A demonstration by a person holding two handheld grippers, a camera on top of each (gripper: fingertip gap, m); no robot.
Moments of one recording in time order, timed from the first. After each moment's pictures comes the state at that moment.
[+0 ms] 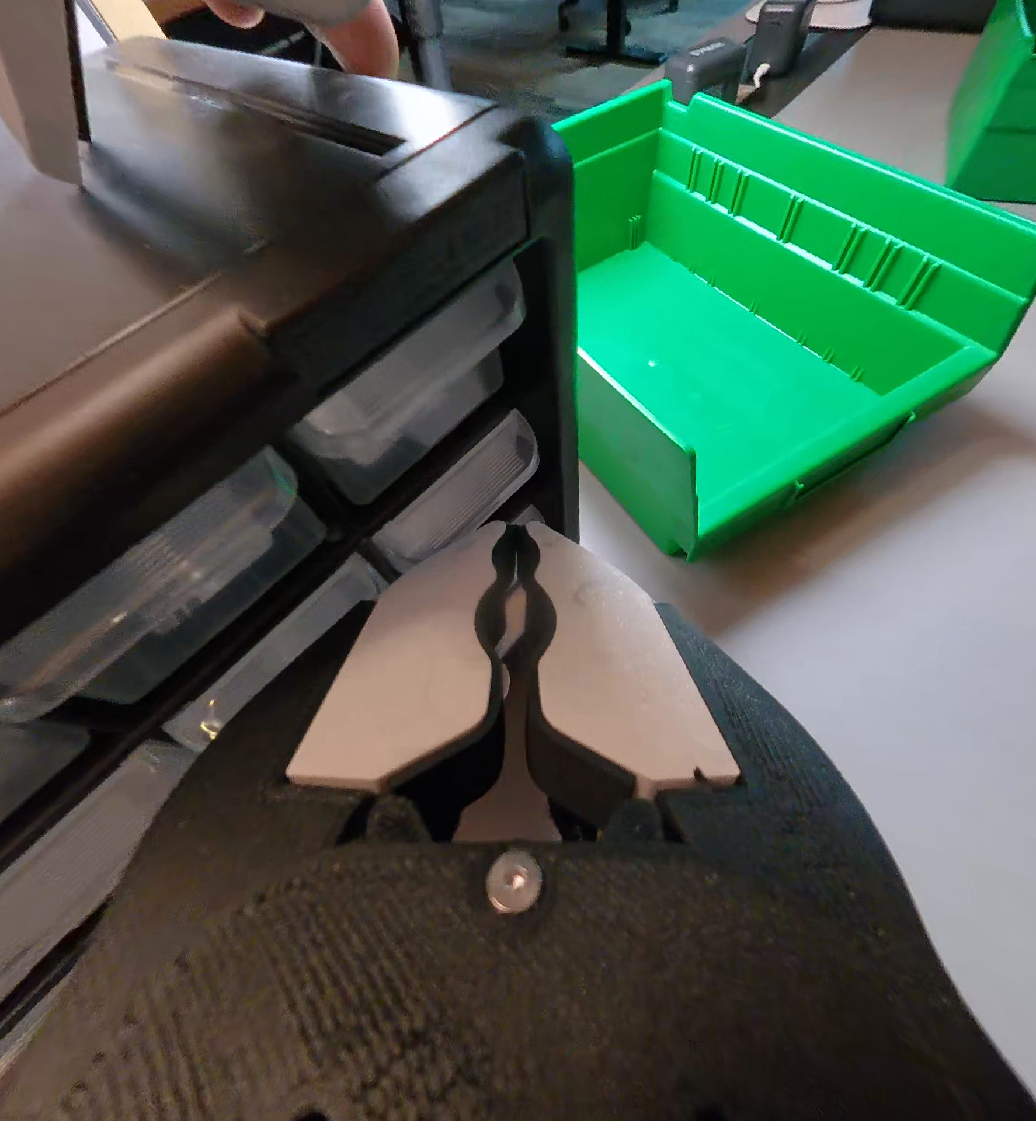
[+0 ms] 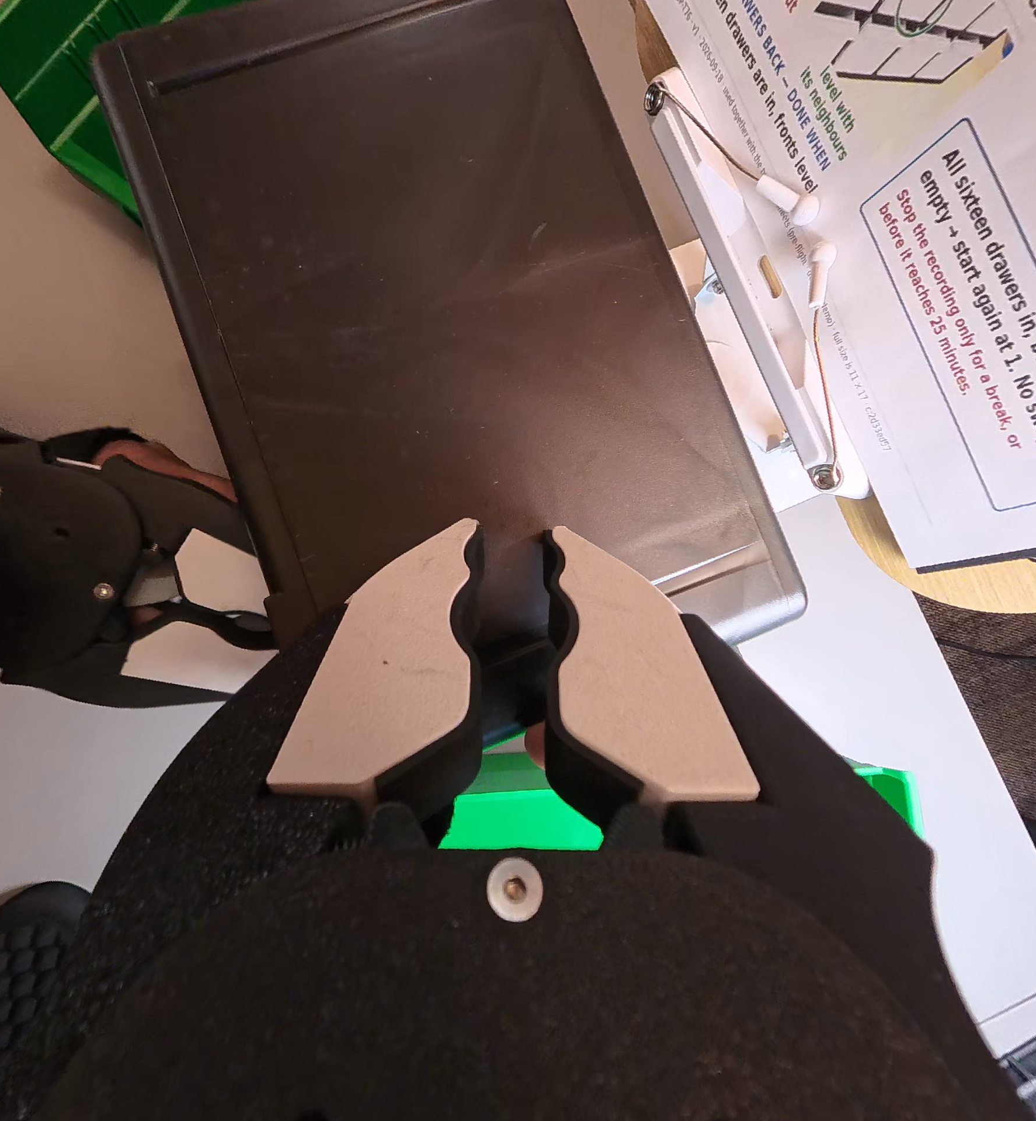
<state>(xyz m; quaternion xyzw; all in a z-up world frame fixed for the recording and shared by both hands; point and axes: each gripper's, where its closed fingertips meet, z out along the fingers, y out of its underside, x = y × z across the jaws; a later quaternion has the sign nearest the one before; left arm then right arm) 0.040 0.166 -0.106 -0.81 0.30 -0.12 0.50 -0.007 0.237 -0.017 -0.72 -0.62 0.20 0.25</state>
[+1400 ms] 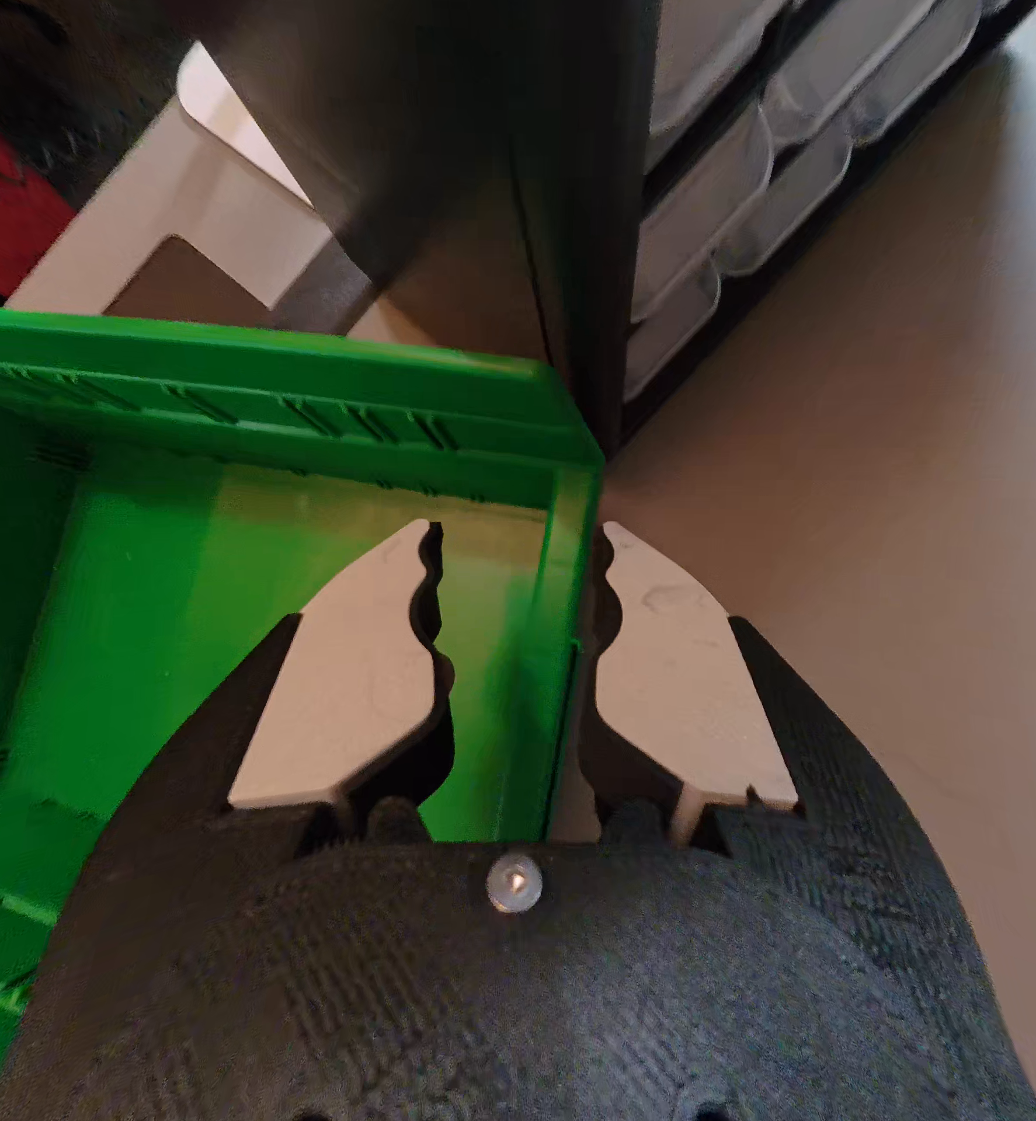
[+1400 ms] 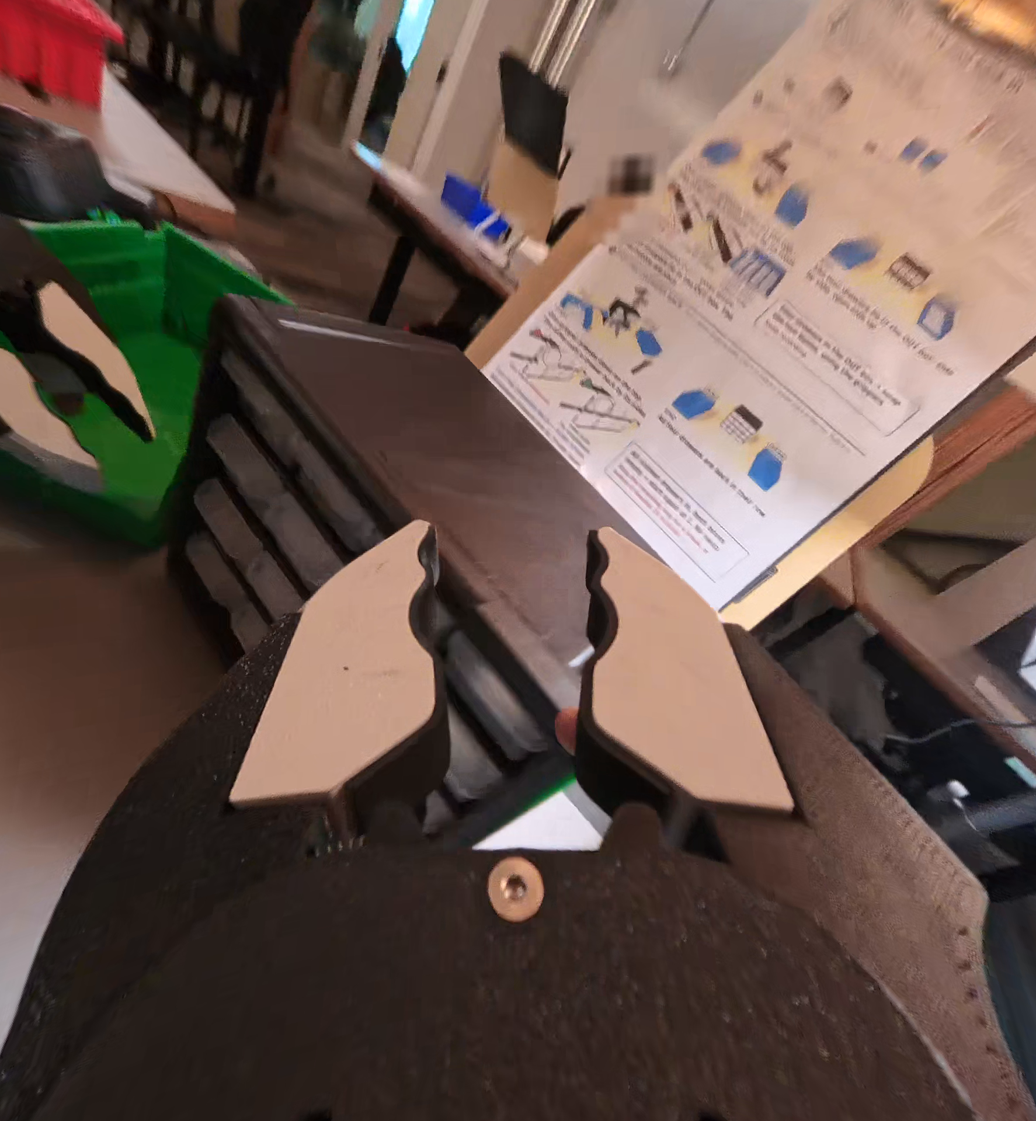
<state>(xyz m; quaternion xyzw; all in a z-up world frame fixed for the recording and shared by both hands) -0.224 0.102 -0.167 -0.89 0.30 -0.02 0.35 -0.001 0.154 0.020 -0.56 -0.49 0.10 0.66</state>
